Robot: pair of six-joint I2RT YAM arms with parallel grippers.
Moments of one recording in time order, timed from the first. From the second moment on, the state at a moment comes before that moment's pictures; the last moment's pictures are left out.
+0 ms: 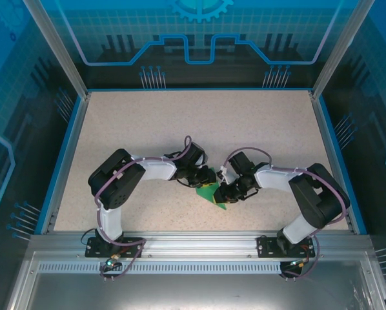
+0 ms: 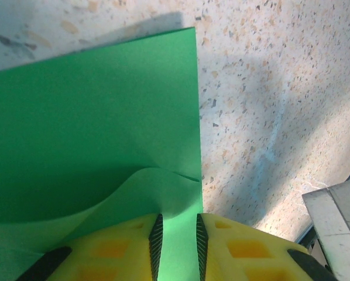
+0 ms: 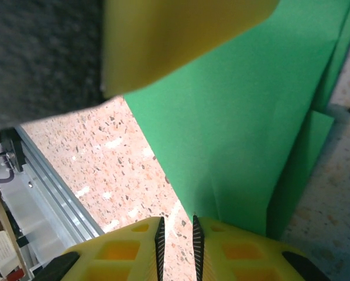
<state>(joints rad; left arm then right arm) -0.70 1.91 1.01 -0.08 0.48 -0.97 0.54 1.58 0.66 -0.39 -0.68 0.38</state>
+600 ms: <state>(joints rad) -0.70 1.91 1.00 -0.07 0.48 -0.97 0.56 1.58 0.66 -0.41 -0.63 0.38</state>
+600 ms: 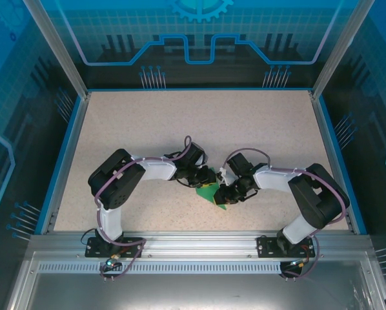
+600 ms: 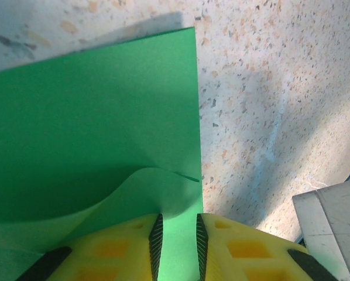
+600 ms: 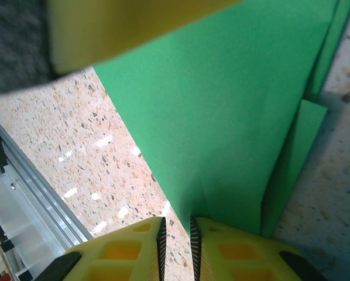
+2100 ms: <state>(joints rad) -0.70 1.91 0.98 -0.04 0.49 -0.95 0.56 1.50 0.68 -0.49 -0.55 0.47</state>
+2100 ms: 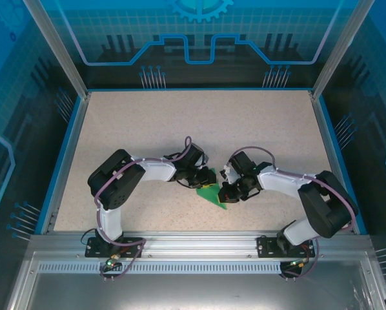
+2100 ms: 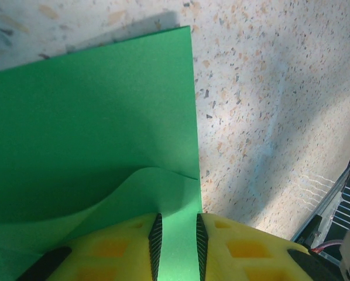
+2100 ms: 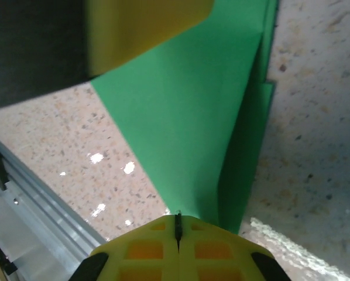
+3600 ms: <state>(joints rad) -0.79 1.84 0.85 0.08 0.53 -0.92 0.57 1.57 0.69 -0.50 -0.50 0.45</state>
